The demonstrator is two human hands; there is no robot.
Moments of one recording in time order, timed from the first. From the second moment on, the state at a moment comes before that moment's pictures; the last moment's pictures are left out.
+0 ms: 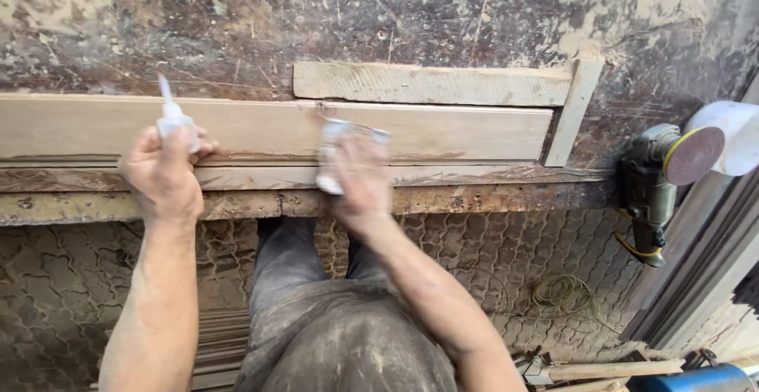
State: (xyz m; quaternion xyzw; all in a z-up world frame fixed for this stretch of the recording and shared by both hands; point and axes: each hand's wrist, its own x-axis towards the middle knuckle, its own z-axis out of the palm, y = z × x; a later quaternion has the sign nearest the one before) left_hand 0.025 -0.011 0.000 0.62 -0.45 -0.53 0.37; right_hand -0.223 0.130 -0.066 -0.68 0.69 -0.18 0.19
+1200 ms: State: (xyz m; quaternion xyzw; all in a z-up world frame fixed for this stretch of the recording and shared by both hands) left_hand -0.188 0.082 0.009 0.41 -0.76 -0.51 0.01; right_hand -0.451 0.219 -0.078 -0.60 0.78 -0.18 -0.06
